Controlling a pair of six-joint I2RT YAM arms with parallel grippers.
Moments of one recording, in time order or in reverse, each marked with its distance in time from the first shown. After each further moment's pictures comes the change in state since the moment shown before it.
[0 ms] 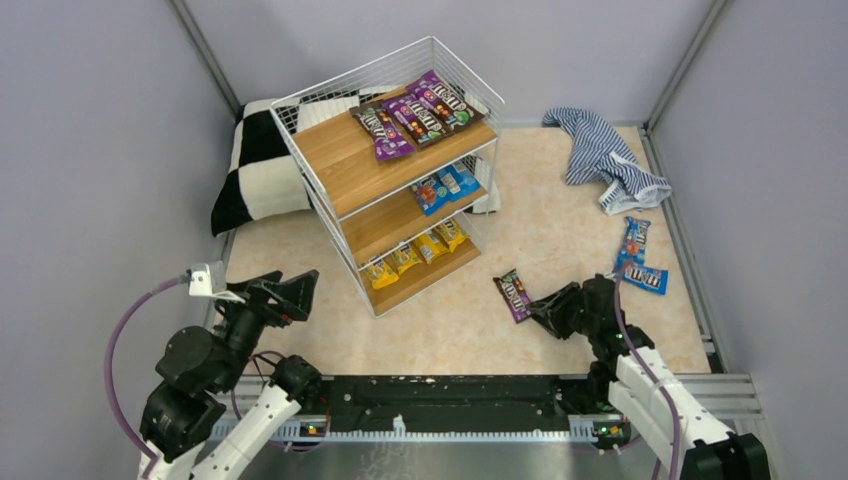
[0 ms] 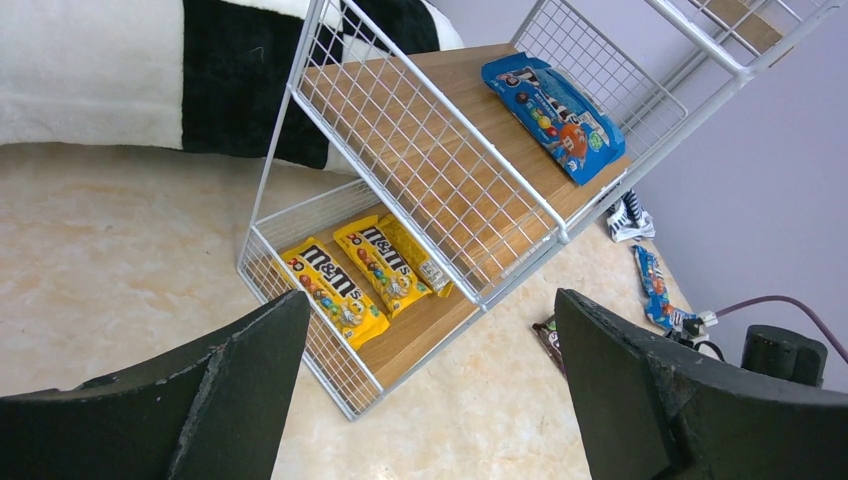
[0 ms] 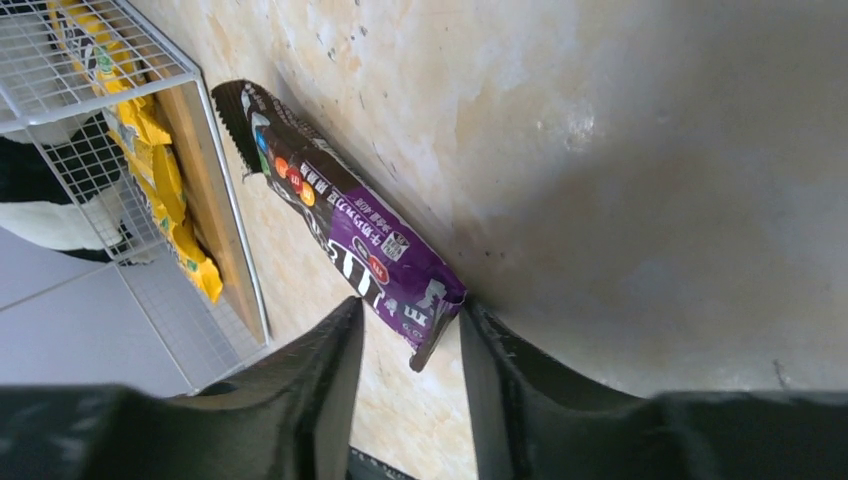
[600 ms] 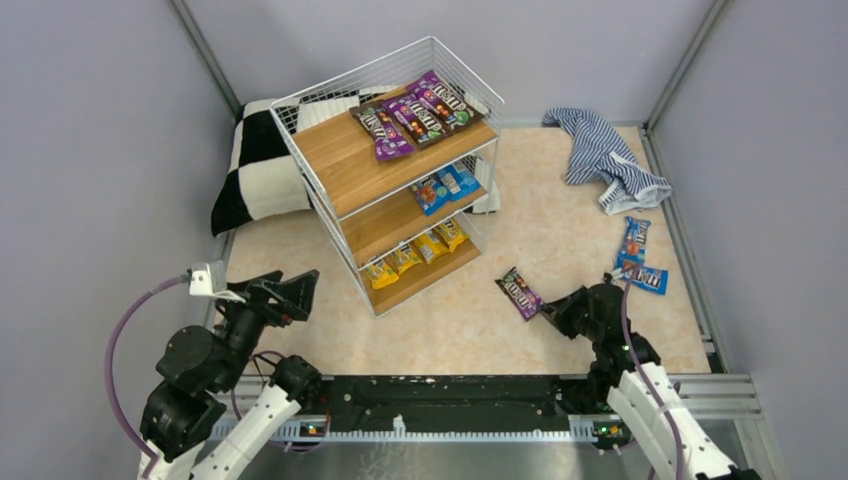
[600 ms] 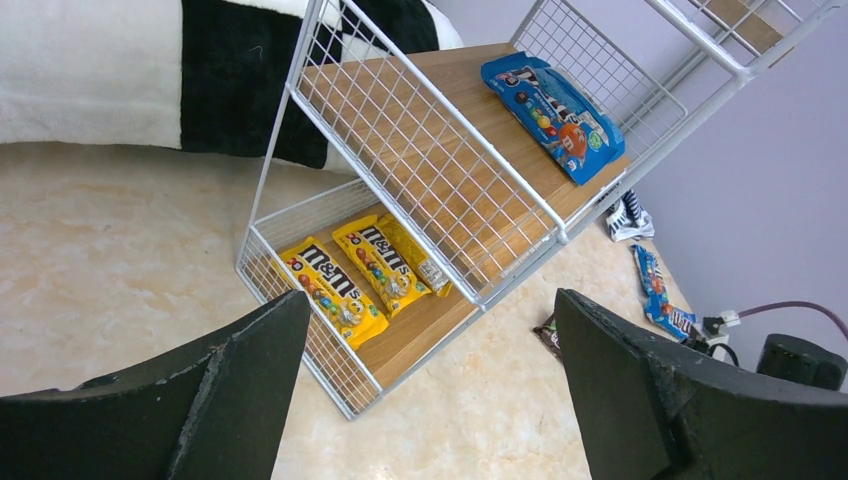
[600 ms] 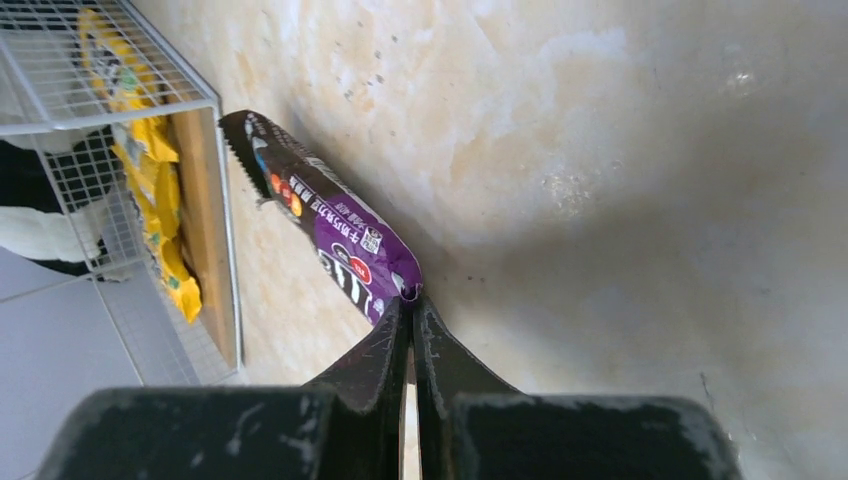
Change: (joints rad) left arm 0.000 0.003 0.000 0.001 0.002 -0.002; right arm -0.005 -0.164 -0.042 -0.031 0.075 -0.078
